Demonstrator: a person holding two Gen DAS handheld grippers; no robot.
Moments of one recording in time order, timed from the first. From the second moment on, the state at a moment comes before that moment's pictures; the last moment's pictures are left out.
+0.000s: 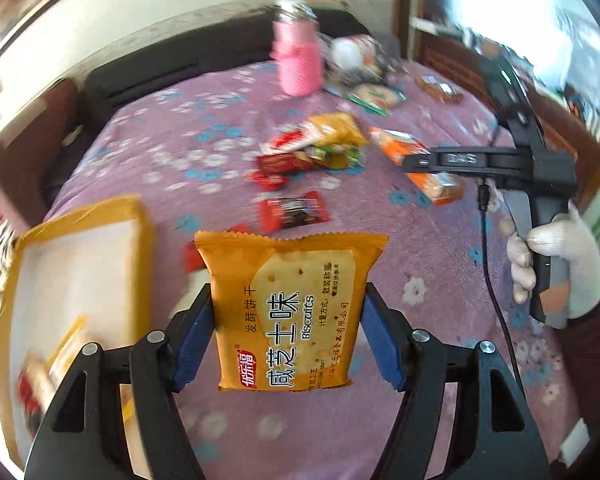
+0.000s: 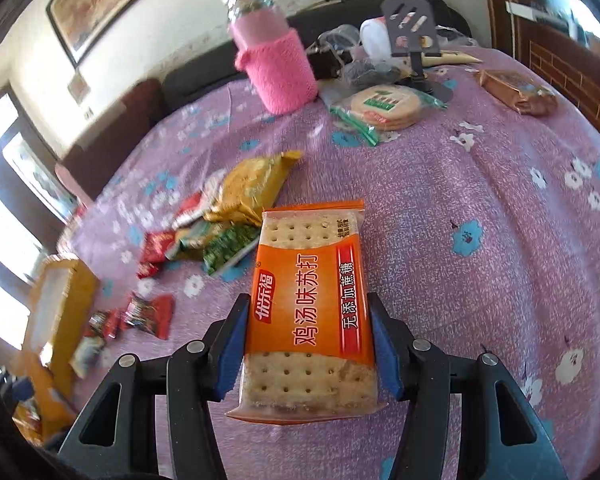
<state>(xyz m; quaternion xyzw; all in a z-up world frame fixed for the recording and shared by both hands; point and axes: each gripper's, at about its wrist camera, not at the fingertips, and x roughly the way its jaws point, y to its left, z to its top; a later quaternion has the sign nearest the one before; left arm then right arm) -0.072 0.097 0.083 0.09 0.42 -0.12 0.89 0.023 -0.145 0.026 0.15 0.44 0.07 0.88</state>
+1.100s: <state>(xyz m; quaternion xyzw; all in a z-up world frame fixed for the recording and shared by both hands) -0.013 0.371 0.062 -0.09 0.44 0.05 0.89 0.010 0.193 0.075 0.04 0.49 0.30 0.82</state>
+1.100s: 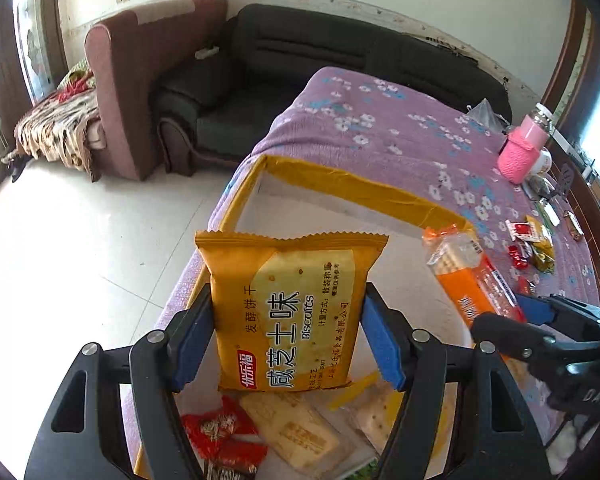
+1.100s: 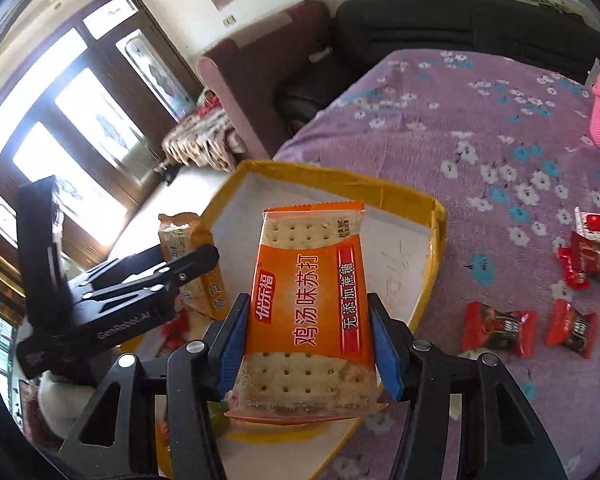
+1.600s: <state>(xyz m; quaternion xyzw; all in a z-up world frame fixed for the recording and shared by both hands) -0.042 0.383 0.076 -0.17 0.42 0.05 0.89 0.012 0.186 0.079 0.05 0.45 0.30 0.84</state>
